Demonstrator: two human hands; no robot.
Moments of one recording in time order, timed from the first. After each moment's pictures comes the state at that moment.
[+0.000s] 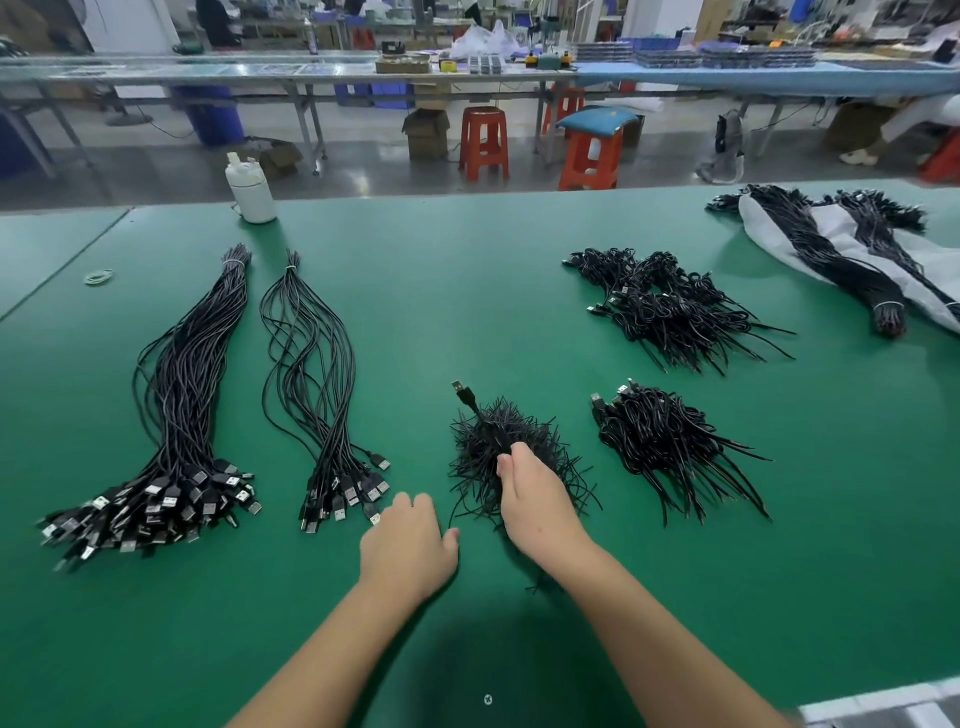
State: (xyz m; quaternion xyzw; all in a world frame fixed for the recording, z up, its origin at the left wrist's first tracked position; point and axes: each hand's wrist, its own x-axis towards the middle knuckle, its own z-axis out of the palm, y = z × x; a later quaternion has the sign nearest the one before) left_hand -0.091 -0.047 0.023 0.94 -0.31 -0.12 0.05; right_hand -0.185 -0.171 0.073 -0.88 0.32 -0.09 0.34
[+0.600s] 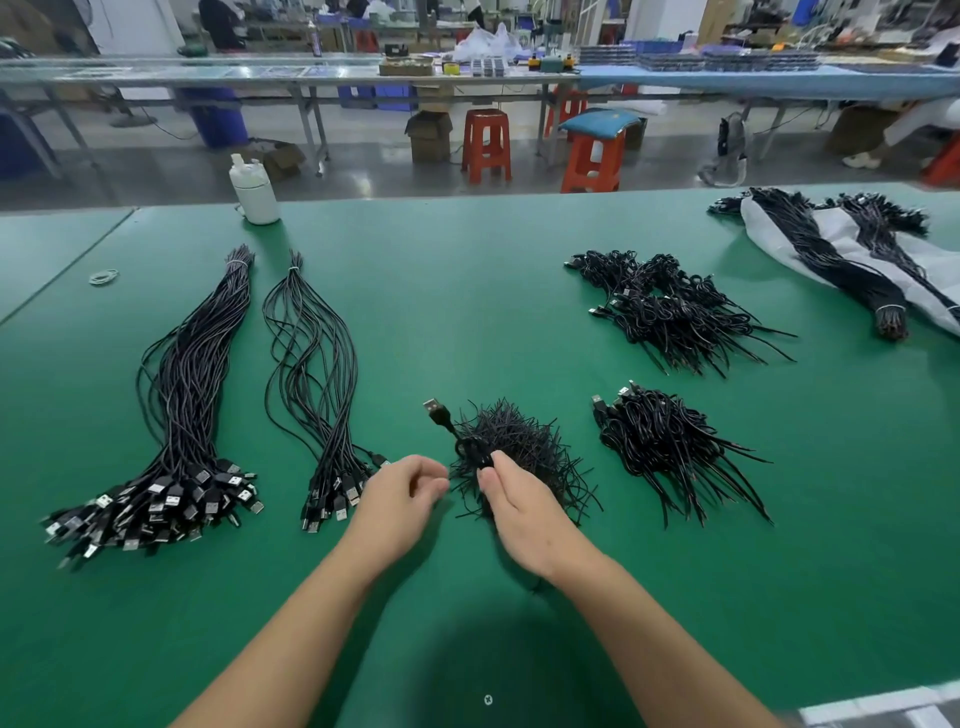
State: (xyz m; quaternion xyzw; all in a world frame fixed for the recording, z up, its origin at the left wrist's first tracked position) left_hand -0.069 -0.044 0.070 0.85 -0.31 -0.17 0.38; right_hand -0.195 -0.161 0.080 -0.87 0.22 -0.09 0.43
